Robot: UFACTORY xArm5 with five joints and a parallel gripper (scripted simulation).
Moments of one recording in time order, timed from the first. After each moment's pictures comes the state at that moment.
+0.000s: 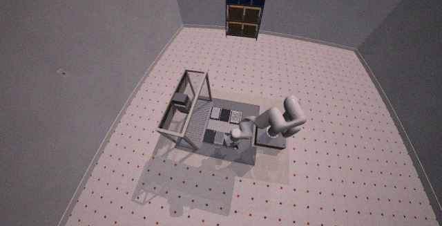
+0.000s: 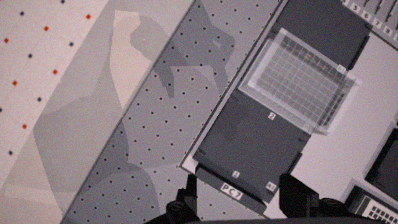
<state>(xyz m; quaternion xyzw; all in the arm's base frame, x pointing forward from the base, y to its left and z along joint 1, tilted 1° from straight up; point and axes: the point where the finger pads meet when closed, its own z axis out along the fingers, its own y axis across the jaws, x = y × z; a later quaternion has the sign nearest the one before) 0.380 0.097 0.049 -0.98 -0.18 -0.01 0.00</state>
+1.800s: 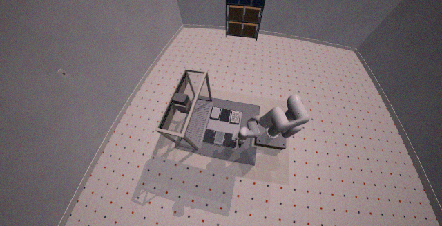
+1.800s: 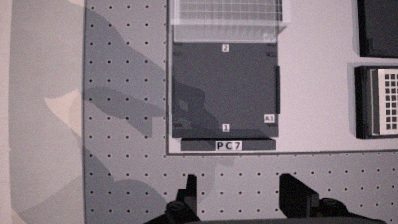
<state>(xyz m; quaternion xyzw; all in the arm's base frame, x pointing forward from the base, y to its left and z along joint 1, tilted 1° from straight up) 0.318 0.078 0.014 -1.00 0.09 -0.01 0.00</state>
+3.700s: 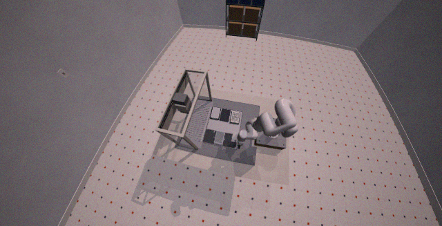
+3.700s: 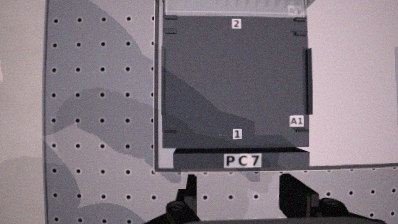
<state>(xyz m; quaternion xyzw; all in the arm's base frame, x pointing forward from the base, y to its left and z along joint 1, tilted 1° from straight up) 0.319 0.079 -0.045 -1.00 0.09 -0.01 0.00</state>
